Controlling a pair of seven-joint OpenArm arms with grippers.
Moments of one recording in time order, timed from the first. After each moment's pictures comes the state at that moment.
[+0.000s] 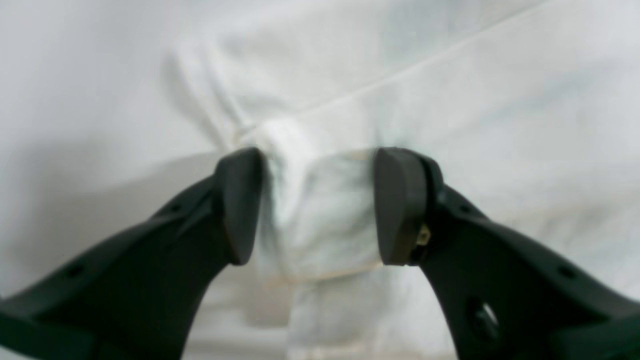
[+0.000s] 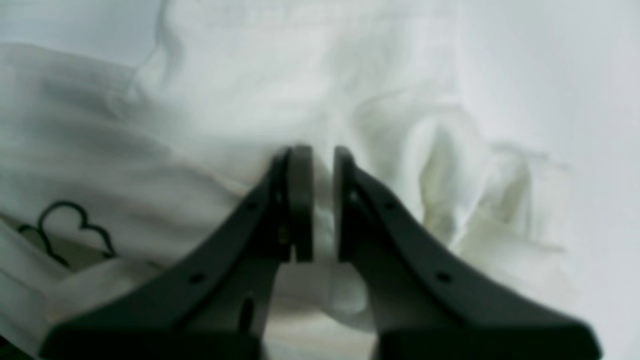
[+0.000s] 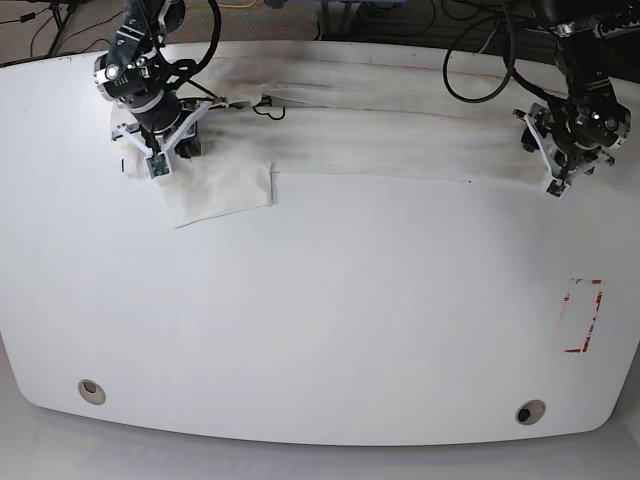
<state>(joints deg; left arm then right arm) 10.5 -15.5 -25.9 95.5 -7.0 -41.9 62.6 -19.9 -2.8 28.1 108.3 8.1 40.0 -49.7</state>
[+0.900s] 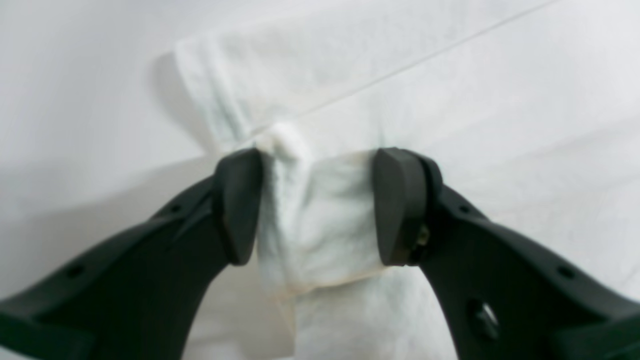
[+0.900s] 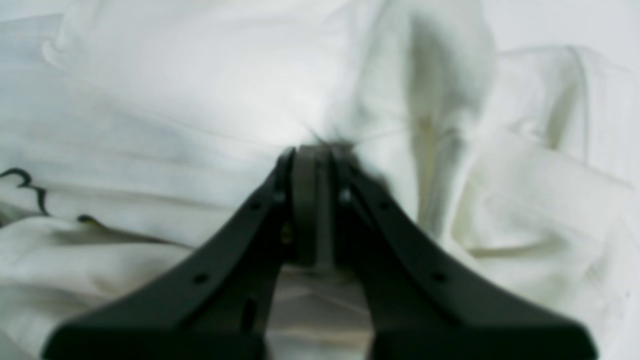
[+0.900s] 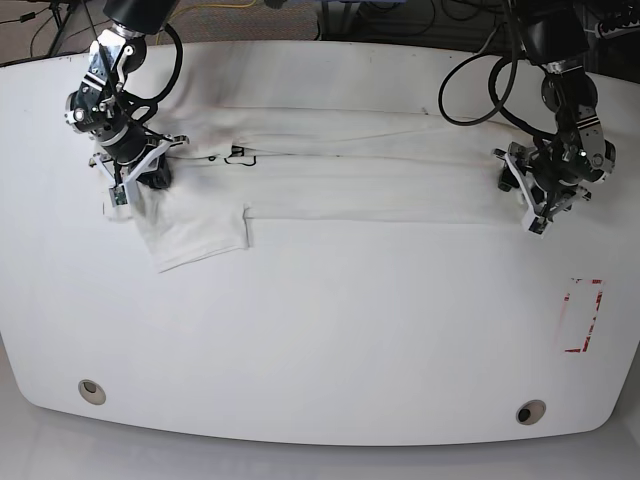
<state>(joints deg) 0.7 -12.9 -21.7 86.6 -7.3 -41.8 58.3 -7.5 8.4 32.4 83.4 9.5 41.0 -38.3</state>
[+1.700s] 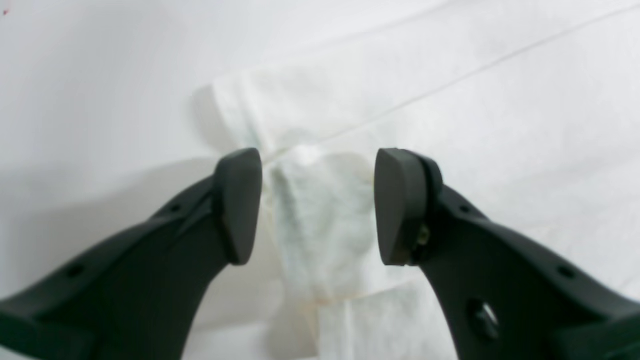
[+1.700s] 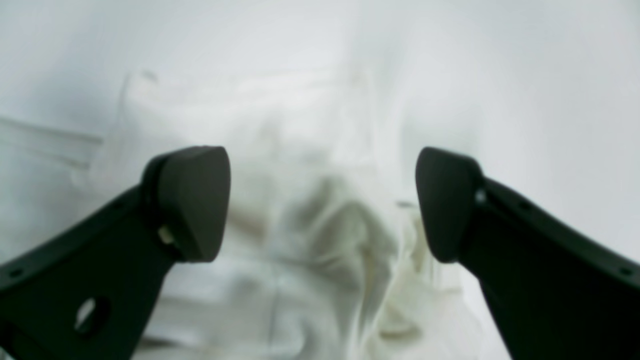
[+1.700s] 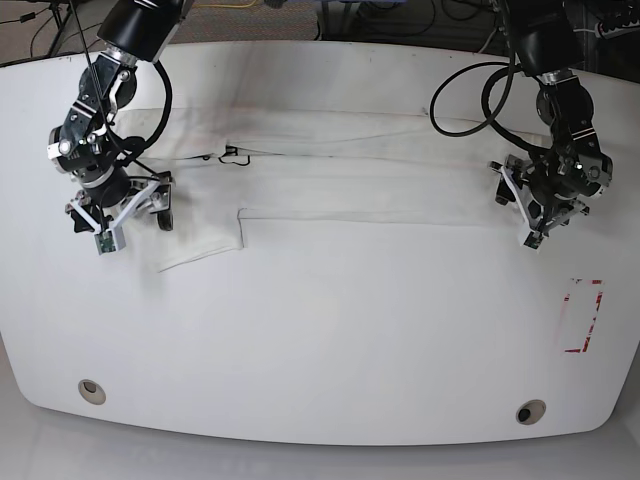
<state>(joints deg) -3.1 -11.9 -21.6 89.3 -6.0 -42.0 61.3 1.3 8.3 32.0 92.5 8.2 40.4 -45.6</state>
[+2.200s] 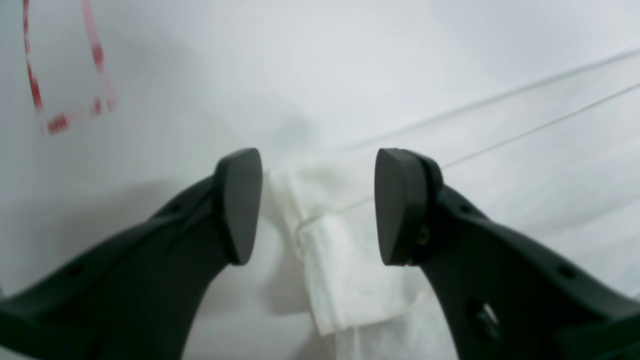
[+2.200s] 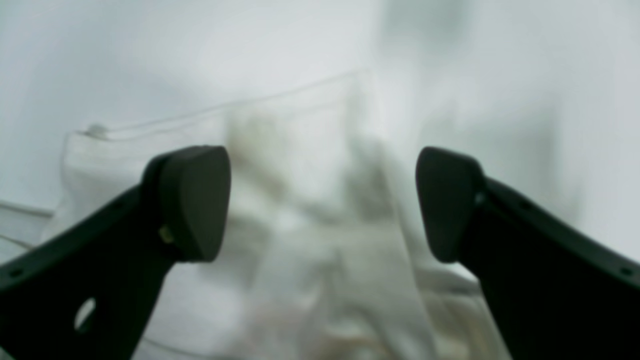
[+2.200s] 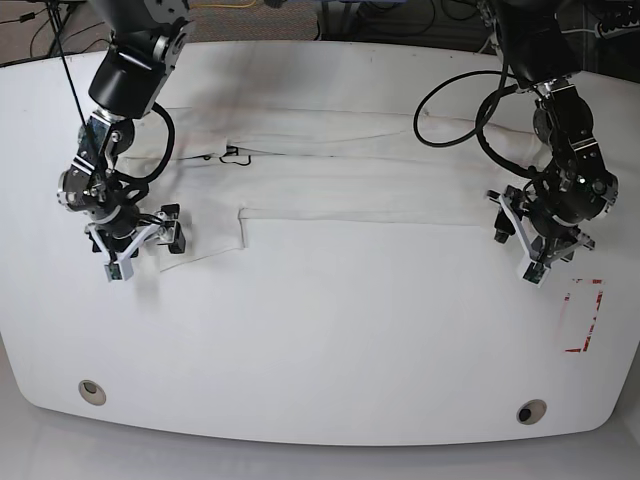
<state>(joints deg) -6.8 -9.6 -21.5 97.9 -6.3 -42.1 63.4 13.2 11.9 28.8 67.0 7.7 39.6 -40.7</state>
